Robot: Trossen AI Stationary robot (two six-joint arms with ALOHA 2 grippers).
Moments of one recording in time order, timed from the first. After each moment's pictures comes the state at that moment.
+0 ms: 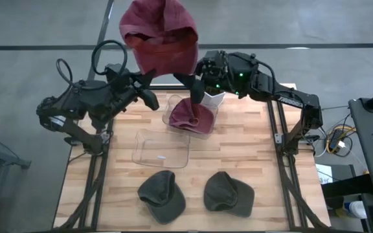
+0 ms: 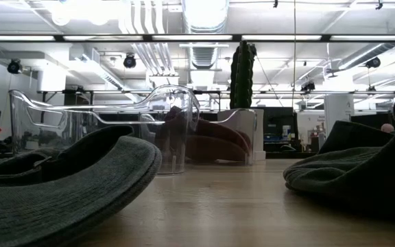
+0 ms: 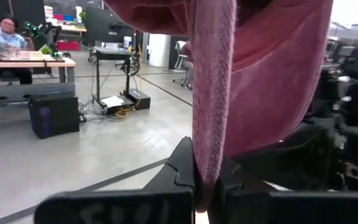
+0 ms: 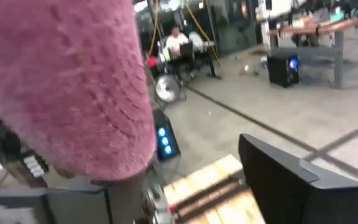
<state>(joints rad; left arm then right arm) -0.25 1.42 2.05 -0.66 -1.12 -0.25 -0.14 1.68 2.01 -0.32 0.17 0.31</state>
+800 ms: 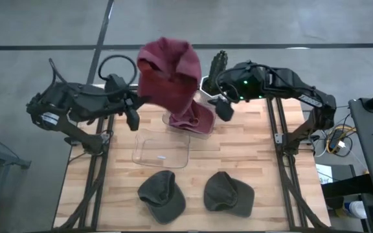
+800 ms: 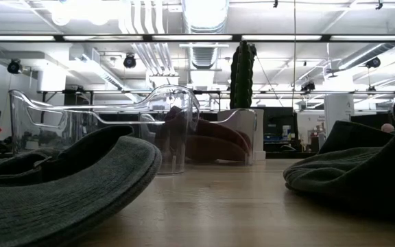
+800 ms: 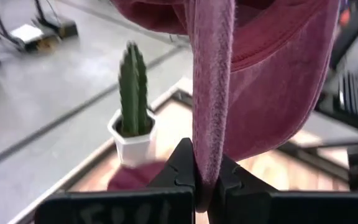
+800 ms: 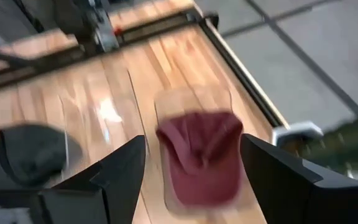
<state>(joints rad) -0.24 1.33 2.05 -1.16 -0.68 -0.48 -0.14 1.55 2.01 -1.15 0.15 0.22</state>
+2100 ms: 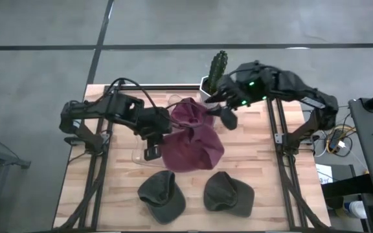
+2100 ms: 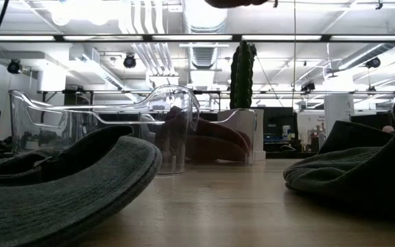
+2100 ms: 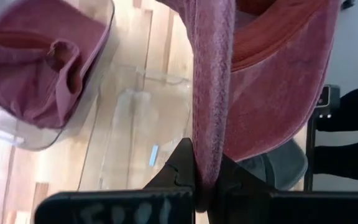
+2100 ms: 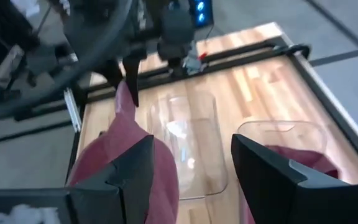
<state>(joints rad) -0.13 1.62 2.05 -1.48 0.02 -0.26 -0.09 1.55 2.00 -0.99 -0.11 0.23</state>
